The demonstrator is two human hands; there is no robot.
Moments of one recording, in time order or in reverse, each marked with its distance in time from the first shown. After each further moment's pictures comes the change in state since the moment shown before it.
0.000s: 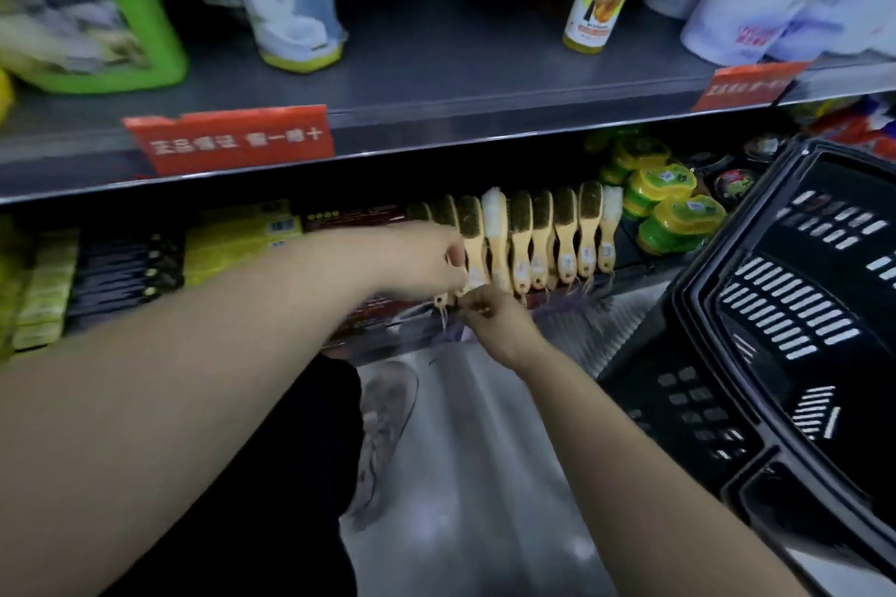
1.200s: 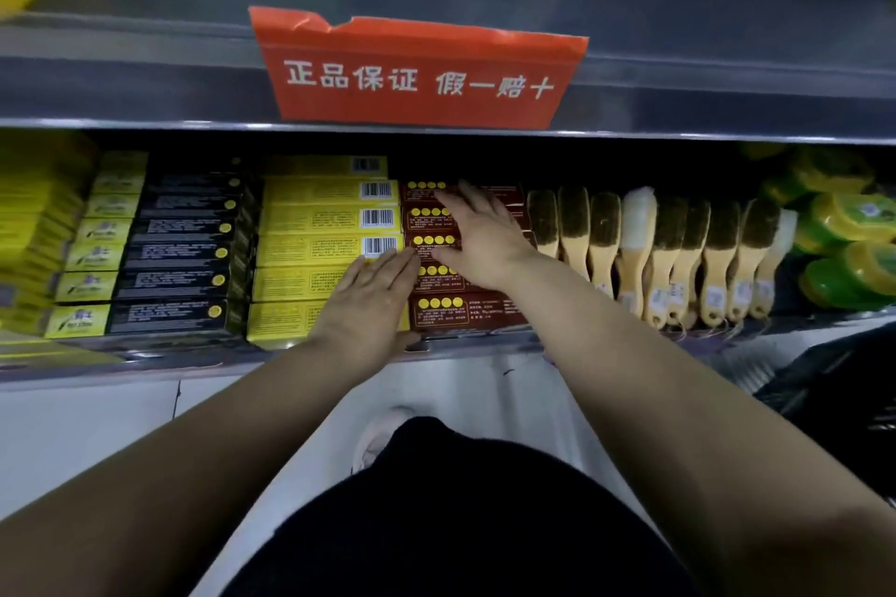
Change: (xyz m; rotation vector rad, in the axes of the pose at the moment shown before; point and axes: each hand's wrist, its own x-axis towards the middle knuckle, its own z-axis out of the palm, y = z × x) left_hand 0.023 -0.201 0.123 0.153 0.259 -0.180; right_hand 0.132 -0.096 0.097 -0.650 -0.201 -0.346
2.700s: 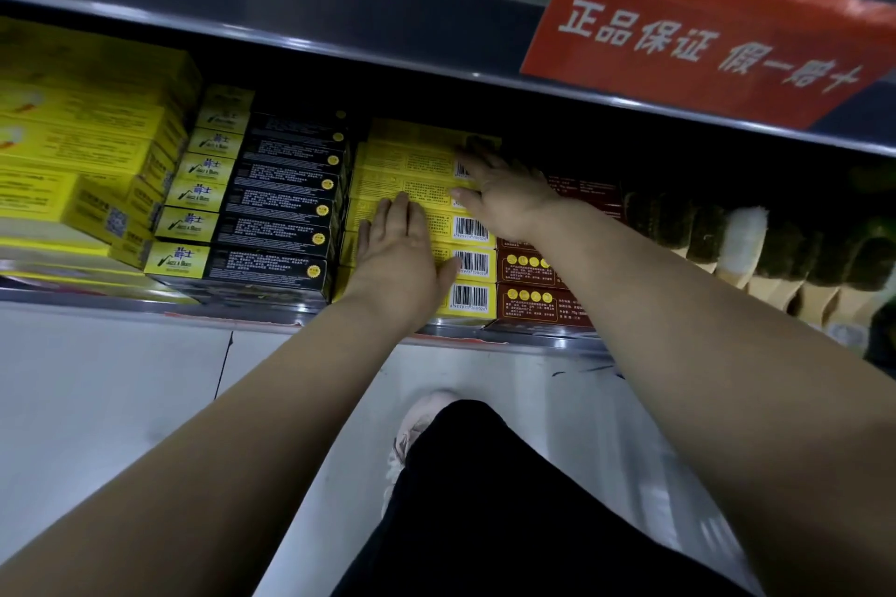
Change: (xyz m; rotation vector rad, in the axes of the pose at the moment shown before) left_hand -0.005 -0.041 -0.016 -0.304 0.026 -0.389; right_hand 0.066 -0.058 0.014 -0.215 -0.132 -0.123
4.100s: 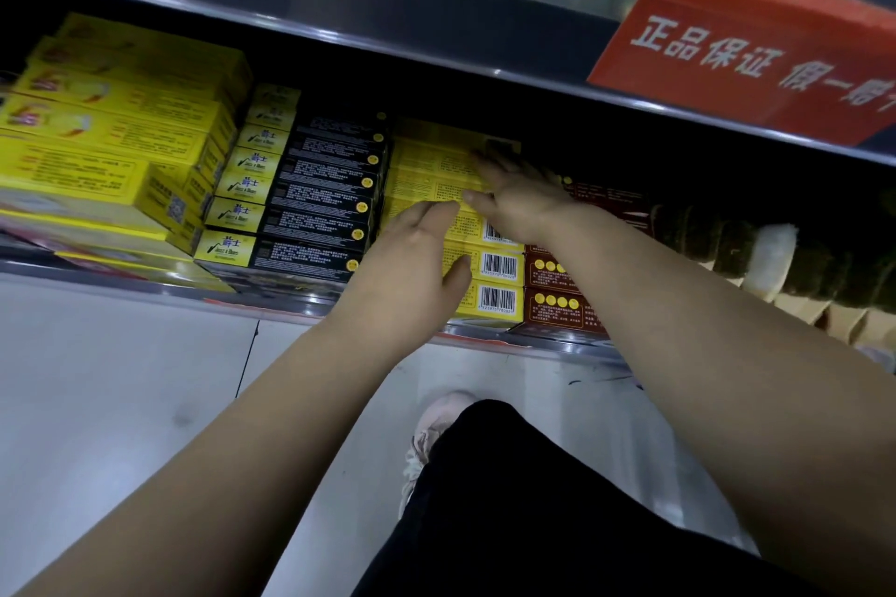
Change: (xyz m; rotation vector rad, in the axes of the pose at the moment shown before) left_hand -0.046 -0.009 -0.037 -0.302 0.210 0.183; right_hand -0.001 -0.020 -0.004 -0.014 -0.041 -0.001
